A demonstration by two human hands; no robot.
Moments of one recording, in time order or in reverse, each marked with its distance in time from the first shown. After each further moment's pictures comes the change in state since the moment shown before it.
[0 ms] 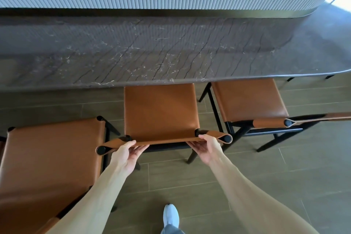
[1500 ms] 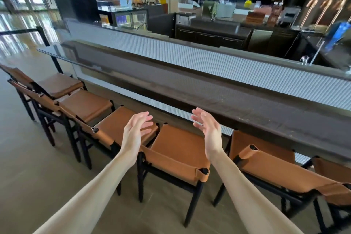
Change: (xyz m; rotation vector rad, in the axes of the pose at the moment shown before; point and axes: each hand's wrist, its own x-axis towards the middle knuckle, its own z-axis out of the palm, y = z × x) left_hand -0.358 0.220 -0.501 0.223 -0.036 1.147; right_hand -0.458 0.440 0.171 -0.767 -0.938 -0.882
